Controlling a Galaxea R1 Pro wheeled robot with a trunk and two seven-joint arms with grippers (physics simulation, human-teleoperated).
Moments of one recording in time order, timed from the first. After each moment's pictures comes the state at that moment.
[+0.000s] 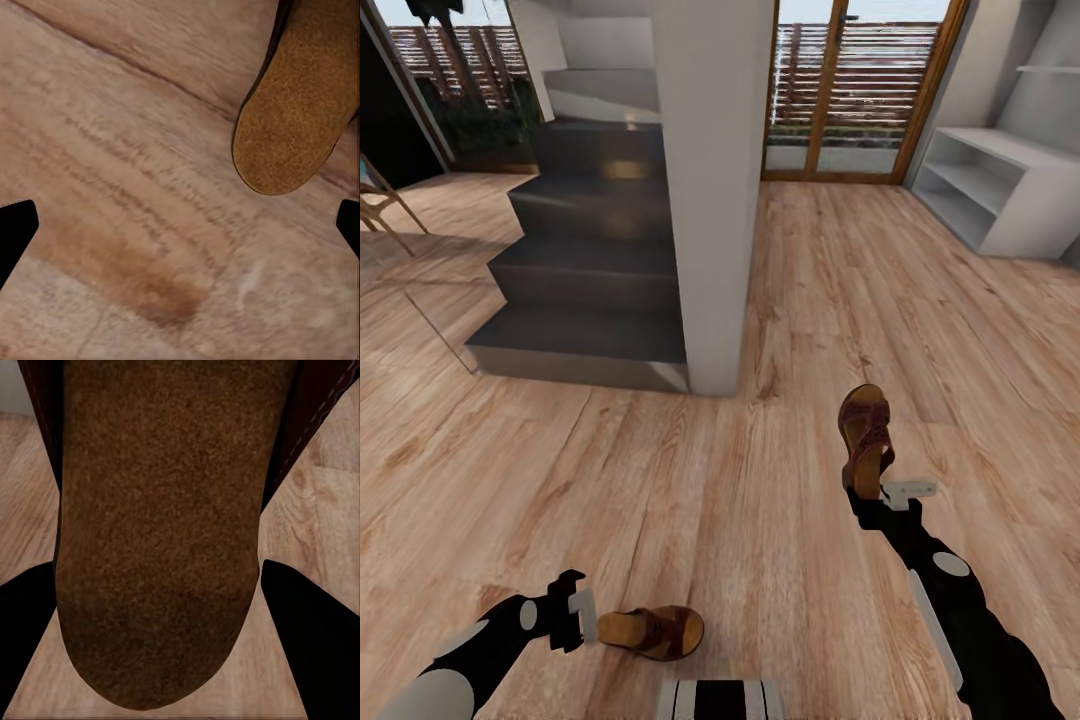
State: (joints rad) left arm -0.57 0.17 -0.03 -0.47 -1.05 -0.14 -0.47; right arm -0.34 -0.11 -0.07 -1.31 -0.01 0.26 0.10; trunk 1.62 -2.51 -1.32
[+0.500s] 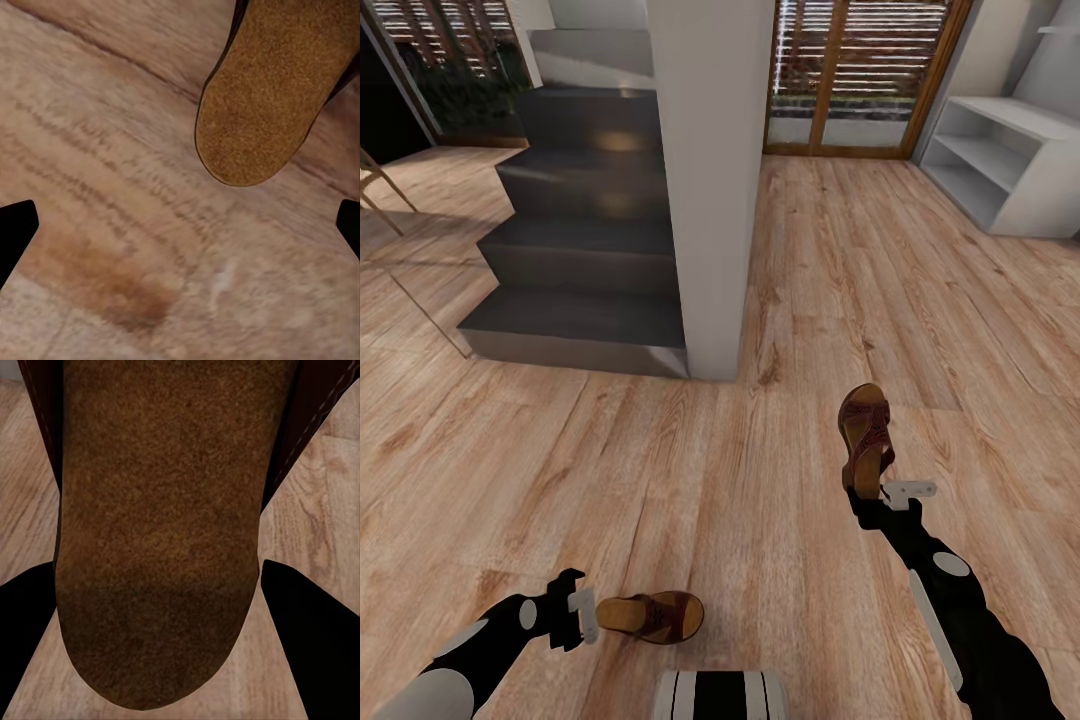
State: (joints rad) left arm -0.57 0.17 -0.03 -0.47 -1.05 -0.14 -0.46; right arm -0.34 -0.11 -0.07 -1.31 -0.01 0.26 0.10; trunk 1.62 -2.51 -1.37
